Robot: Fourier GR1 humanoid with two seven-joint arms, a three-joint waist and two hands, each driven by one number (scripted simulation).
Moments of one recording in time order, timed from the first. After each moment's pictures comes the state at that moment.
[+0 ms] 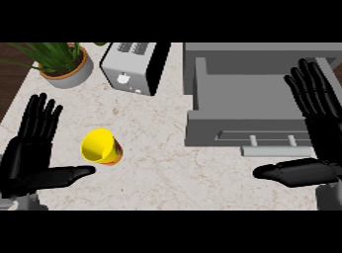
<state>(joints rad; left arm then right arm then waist) 0.01 0.05 0.14 -1.75 0.18 -0.05 -0.03 -0.16 -0.16 -0.04 -1.90 -0.09 0.14 0.06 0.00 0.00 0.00</state>
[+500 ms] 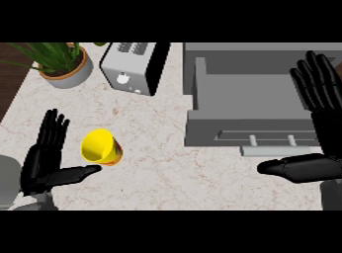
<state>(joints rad) 0.00 0.06 0.19 -1.41 0.13 -0.07 -0.24 -0.20 -0.17 -0.07 -1.91 -0.09 0.15 0.09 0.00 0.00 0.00</state>
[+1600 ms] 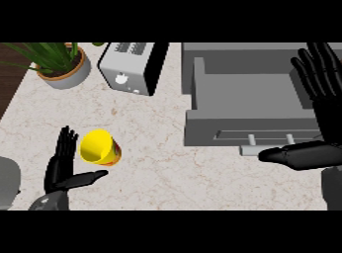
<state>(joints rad) -0.30 0.17 0.31 -0.46 0.08 -0.12 -0.88 -0.28 -0.17 -0.10 -1.87 -0.10 0.16 0.12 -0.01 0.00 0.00</state>
